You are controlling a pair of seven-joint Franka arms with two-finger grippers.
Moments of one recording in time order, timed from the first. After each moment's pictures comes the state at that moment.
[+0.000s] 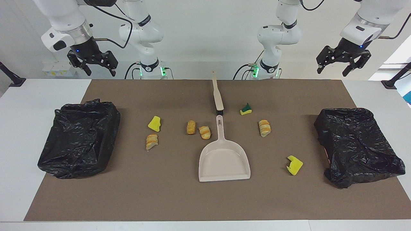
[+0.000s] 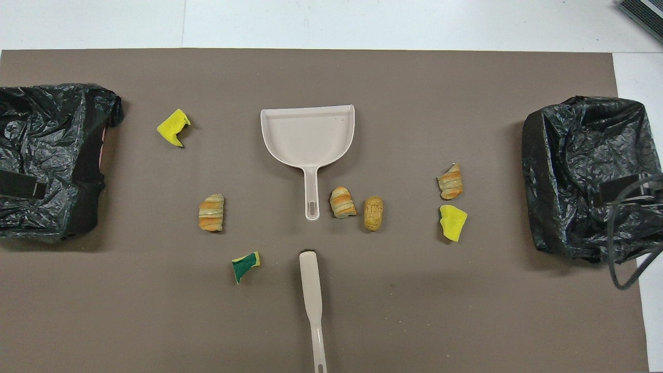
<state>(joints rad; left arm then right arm) -0.09 -0.06 0.05 -1.50 -0.02 1.44 0.15 -0.01 -0.08 -0.05 -1.60 0.00 1.45 0.01</state>
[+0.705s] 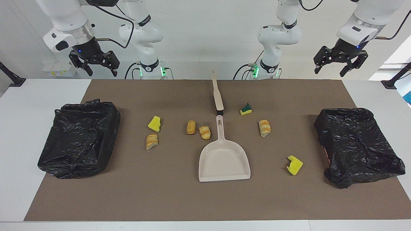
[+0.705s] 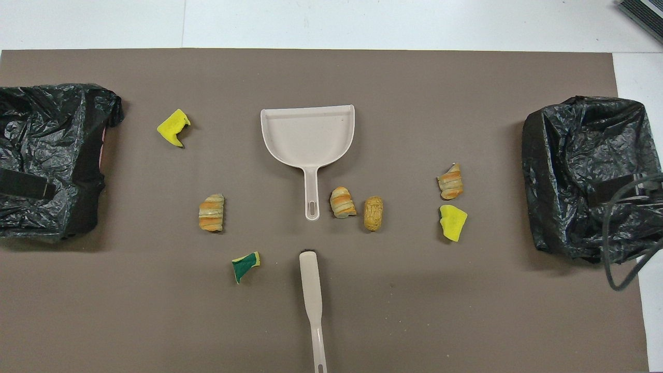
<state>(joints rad) -0.09 -0.06 0.03 -1.51 -0.02 1.44 0.14 -0.01 -0.08 -0.04 -1.60 0.00 1.45 0.01</state>
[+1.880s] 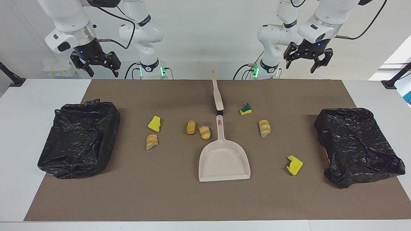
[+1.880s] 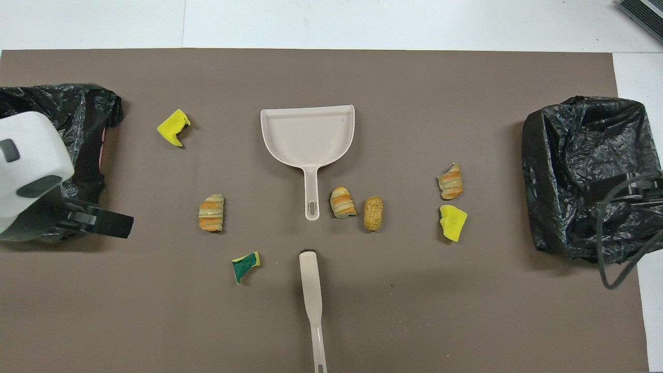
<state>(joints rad) -0.27 -0.14 0.00 -1.64 -0.02 1.44 0.02 0.00 -0.07 -0.03 -1.60 0.00 1.46 0.00</state>
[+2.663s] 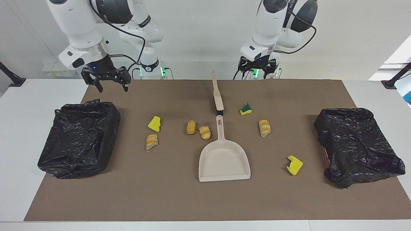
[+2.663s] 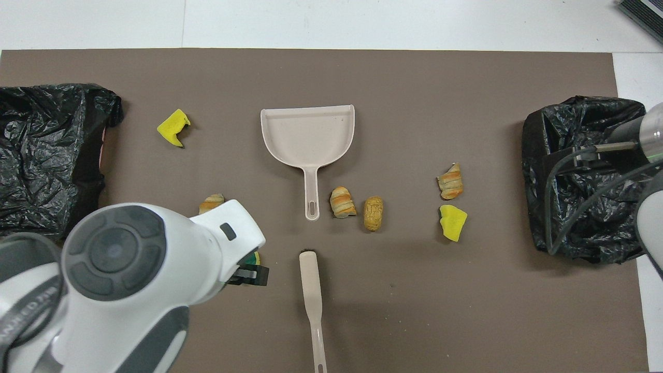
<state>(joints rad) -0.60 -0.21 -0.01 -2.00 -0.03 1.69 -0.40 0.02 0.01 0.02 -1.60 0.00 1.62 0.02</state>
